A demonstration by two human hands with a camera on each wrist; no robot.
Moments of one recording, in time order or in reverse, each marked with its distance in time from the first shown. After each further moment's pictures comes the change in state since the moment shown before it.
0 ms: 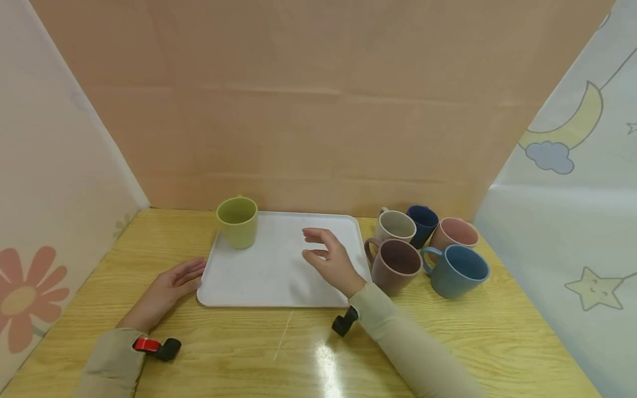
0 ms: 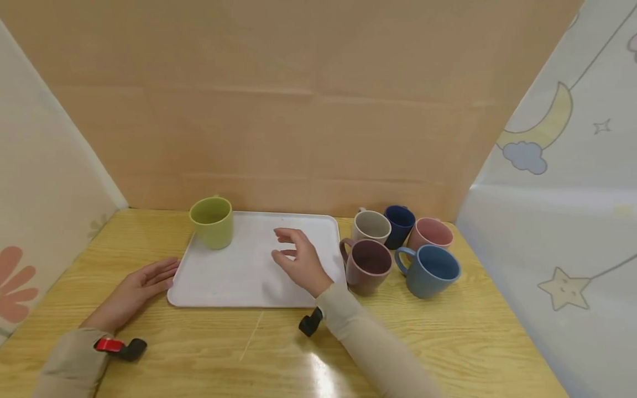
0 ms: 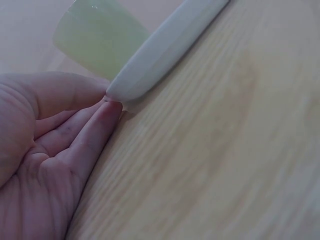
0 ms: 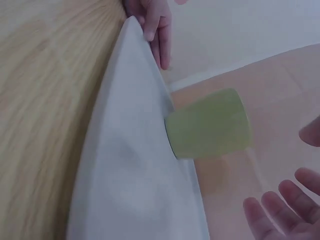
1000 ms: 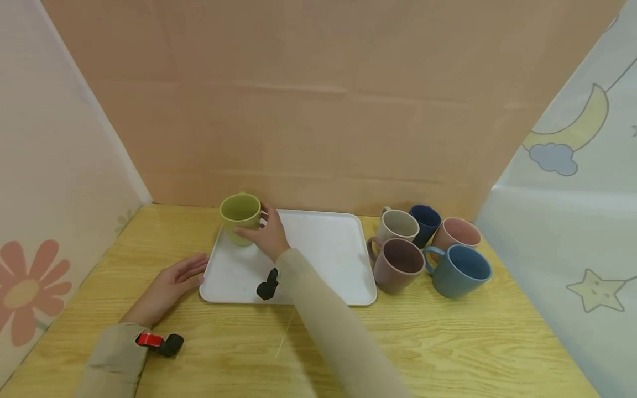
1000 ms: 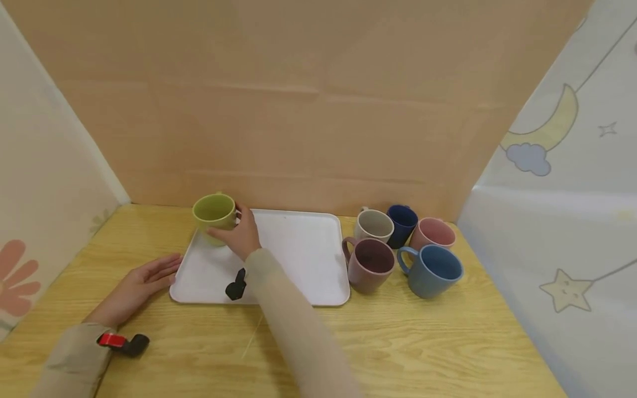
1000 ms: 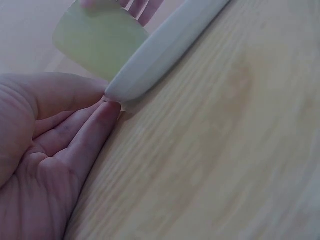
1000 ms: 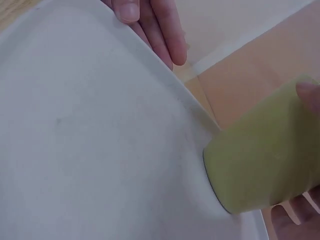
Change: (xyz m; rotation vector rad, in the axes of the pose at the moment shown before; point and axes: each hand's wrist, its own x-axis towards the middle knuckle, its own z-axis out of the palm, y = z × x) left_hand 0.001 0.000 -0.001 0.004 -0.004 -0.002; right_hand 0.098 0.007 0.128 0.165 0.089 0.251
